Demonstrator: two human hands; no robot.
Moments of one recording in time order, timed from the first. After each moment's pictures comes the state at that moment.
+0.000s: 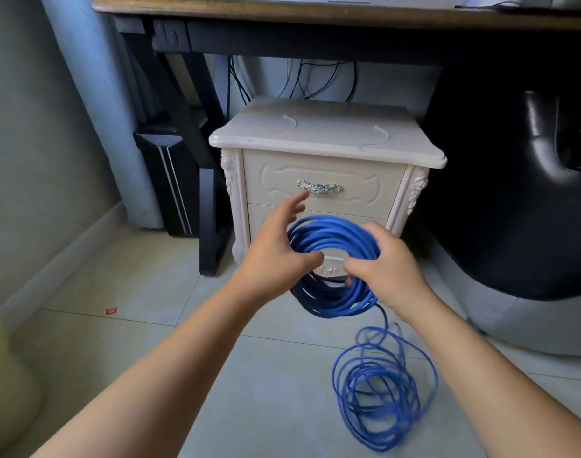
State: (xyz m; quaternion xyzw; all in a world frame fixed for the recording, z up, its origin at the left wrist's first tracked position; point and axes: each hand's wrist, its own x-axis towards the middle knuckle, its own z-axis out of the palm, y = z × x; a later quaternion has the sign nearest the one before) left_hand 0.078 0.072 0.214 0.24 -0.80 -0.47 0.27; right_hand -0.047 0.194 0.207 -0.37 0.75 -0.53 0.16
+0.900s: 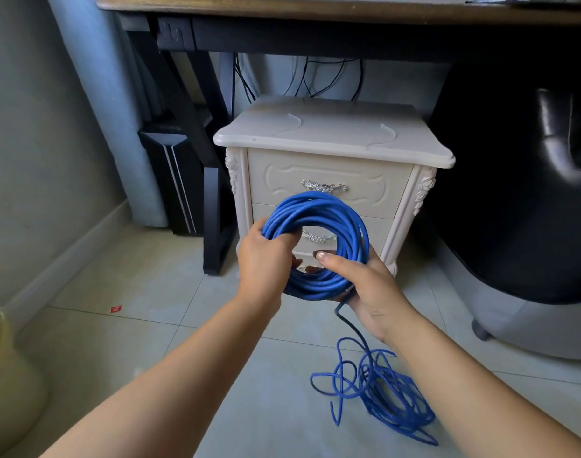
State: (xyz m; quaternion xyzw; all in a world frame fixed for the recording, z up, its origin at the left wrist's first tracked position) left_hand 0.069 0.076 0.204 0.40 -0.55 -0.63 0.38; right_hand -0.025 0.178 0.188 -0.23 0.57 -0.69 0.38
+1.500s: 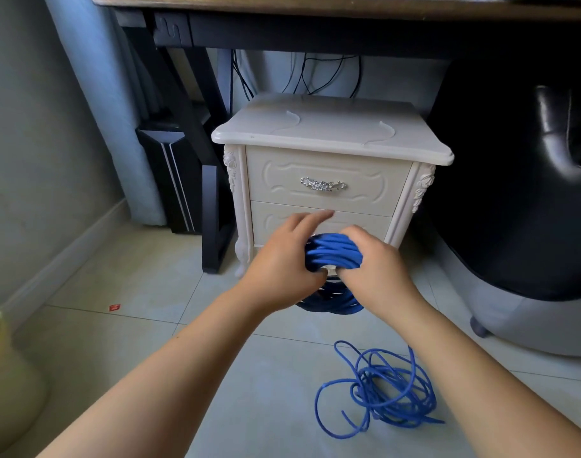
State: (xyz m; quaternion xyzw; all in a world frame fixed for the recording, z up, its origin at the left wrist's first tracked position) left_hand 0.075 0.073 0.204 0.20 -0.90 -0.33 0.22; right_hand -0.038 0.183 0.199 -0.44 0.80 -0.40 0.08
